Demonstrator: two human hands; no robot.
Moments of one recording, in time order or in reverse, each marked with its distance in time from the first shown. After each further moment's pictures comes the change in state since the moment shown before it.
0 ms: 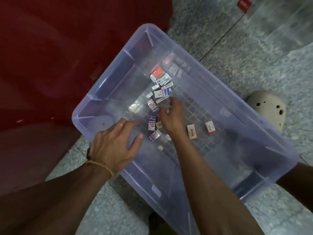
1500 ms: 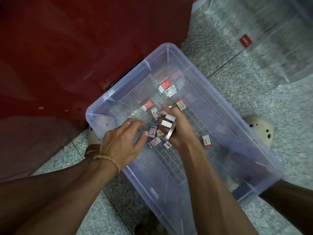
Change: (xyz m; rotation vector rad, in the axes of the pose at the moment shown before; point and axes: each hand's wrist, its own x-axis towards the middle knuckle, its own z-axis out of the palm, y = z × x) left_hand 0.002 0.004 -0.007 -0.235 0.001 -0.158; right_hand -0.036 -0.061 -0.038 1.077 -0.412 0.421
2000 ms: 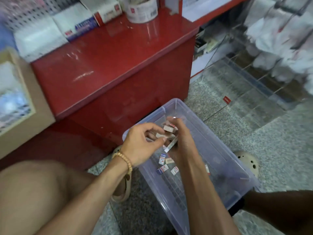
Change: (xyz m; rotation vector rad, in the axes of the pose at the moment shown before) left_hand -0.050 0.076 -0.130 -0.723 0.182 -0.066; right_hand -0.128 -0.012 0.085 -0.117 -0.191 -0.290
